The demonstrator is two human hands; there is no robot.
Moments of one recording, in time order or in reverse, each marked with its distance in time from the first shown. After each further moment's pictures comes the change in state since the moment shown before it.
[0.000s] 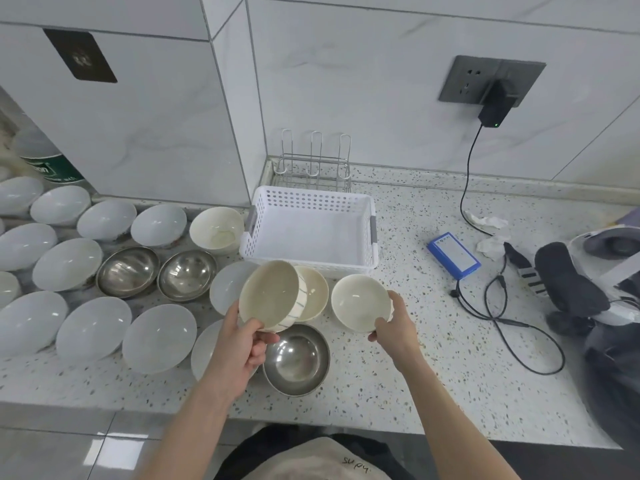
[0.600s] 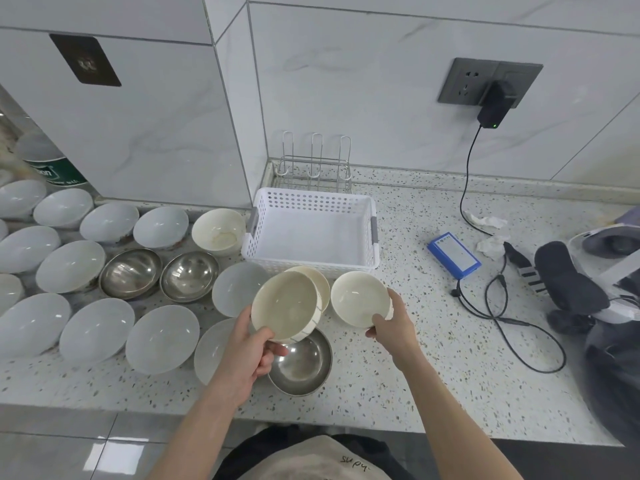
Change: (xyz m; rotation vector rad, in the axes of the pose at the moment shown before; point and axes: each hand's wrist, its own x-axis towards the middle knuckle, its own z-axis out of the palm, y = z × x) left_hand -0.009 -0.006 0.003 0.186 -0.051 0.007; right_hand 0.009 0.008 0.006 0.124 -0.004 0.006
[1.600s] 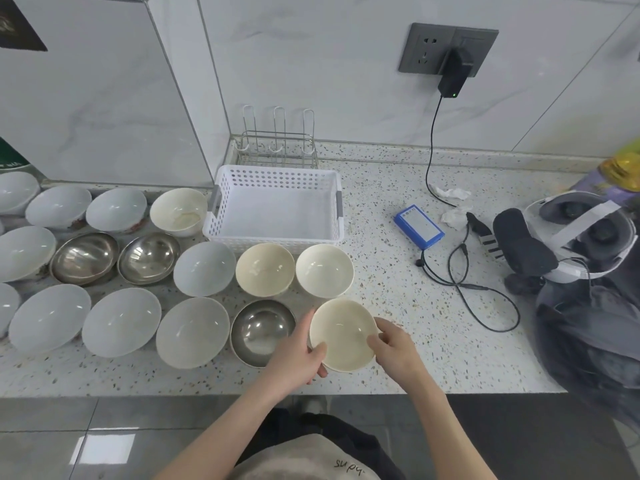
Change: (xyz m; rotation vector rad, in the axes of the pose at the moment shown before) left_hand -0.014 -0.065 0.096 0.728 -0.325 0.109; right_hand -0.060 0.061 -0.060 -0.082 -0.143 -0.145
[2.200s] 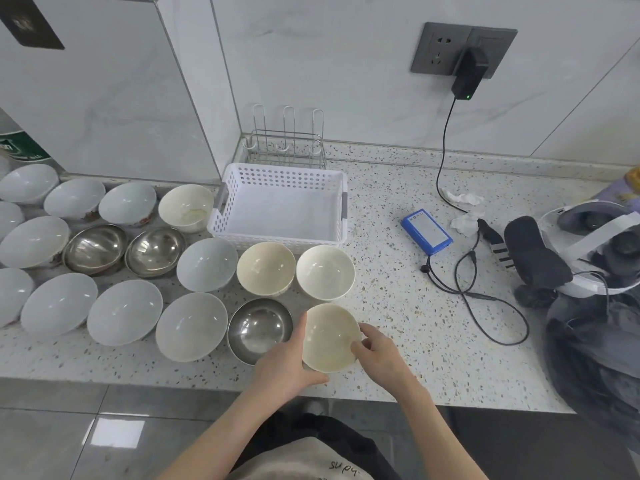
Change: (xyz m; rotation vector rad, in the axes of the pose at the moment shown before) left_hand -0.003 -0.013 0.008 0.416 0.164 0.053; right_hand 0.014 0.003 0.010 -0.148 -0.149 0.000
